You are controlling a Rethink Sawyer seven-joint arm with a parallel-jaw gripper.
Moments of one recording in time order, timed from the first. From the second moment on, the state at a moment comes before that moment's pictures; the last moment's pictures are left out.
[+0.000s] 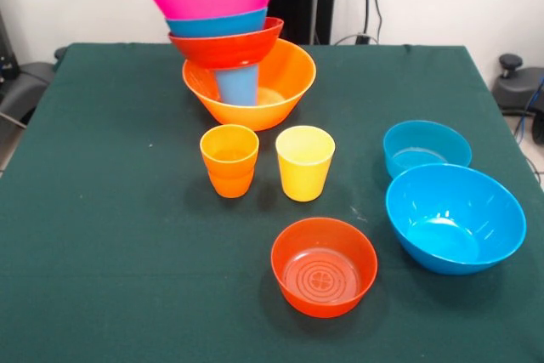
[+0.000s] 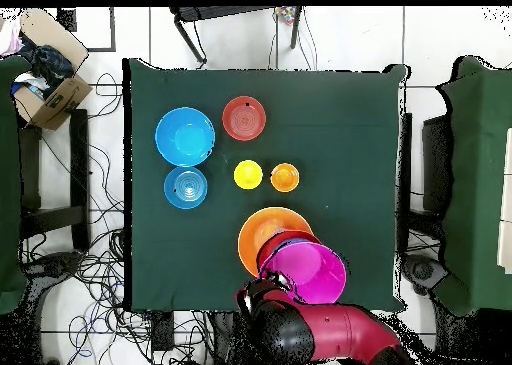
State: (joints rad) arm -0.83 -1.04 0.50 2.48 -0.36 0.22 1.18
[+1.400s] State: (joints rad) arm -0.91 -1.03 0.66 2.45 -0.29 0.28 1.18
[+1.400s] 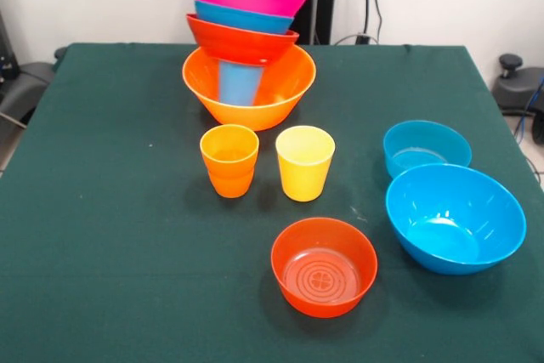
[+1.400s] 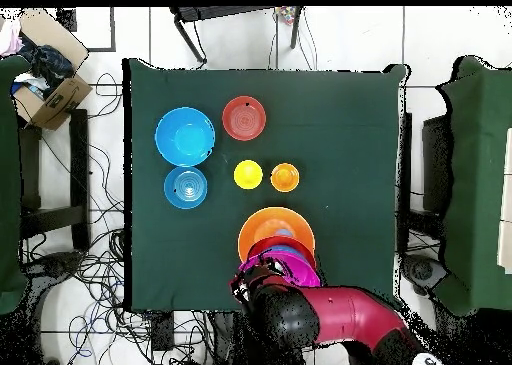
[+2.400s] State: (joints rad) arm -1.05 -0.95 0.67 2.37 -0.40 0.28 1.18
